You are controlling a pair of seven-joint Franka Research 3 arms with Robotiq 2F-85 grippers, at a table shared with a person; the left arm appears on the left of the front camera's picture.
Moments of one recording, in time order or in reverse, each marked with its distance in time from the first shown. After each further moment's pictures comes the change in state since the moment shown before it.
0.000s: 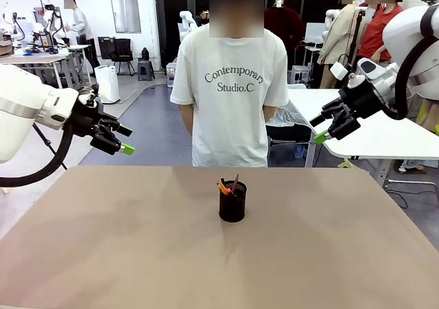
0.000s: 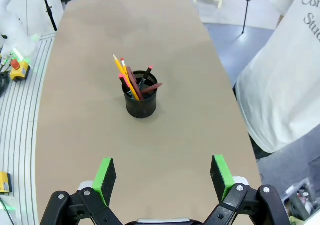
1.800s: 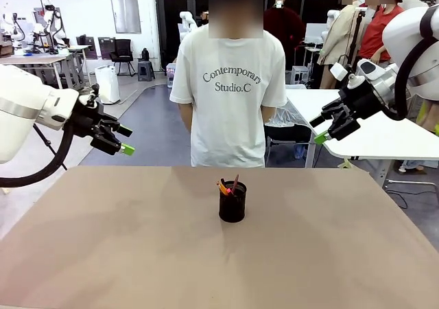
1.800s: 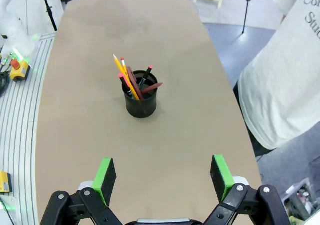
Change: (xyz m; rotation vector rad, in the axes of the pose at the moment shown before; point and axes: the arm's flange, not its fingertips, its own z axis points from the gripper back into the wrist) left arm 0.000 0.000 0.000 0.000 0.000 0.000; right arm 0.000 0.000 0.000 0.001 0.000 0.000
